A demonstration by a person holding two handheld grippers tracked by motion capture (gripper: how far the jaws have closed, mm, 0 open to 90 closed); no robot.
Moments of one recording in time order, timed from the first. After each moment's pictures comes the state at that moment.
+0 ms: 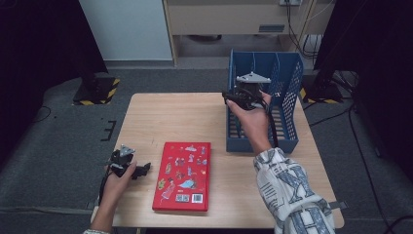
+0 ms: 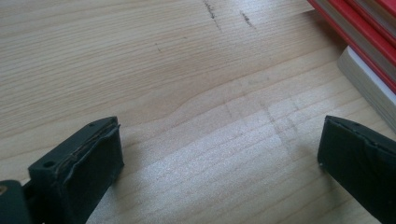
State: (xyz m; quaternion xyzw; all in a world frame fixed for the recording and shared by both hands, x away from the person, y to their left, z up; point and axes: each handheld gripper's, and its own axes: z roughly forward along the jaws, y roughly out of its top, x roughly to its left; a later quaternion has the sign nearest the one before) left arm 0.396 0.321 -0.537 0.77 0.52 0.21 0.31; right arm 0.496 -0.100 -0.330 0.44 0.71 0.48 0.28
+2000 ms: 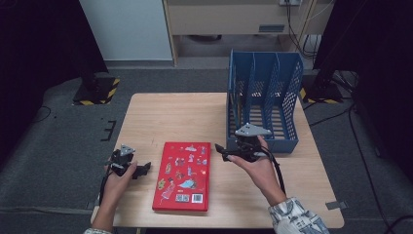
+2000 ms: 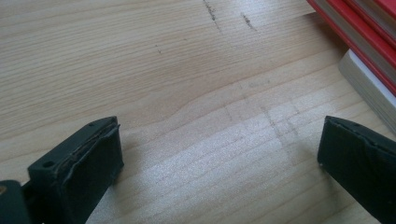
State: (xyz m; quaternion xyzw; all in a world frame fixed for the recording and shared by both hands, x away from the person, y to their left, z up) left arm 0.397 0.320 -0.537 0.77 0.52 0.21 0.31; right arm 0.402 -0.108 -0.424 0.37 0.77 0.49 0.18
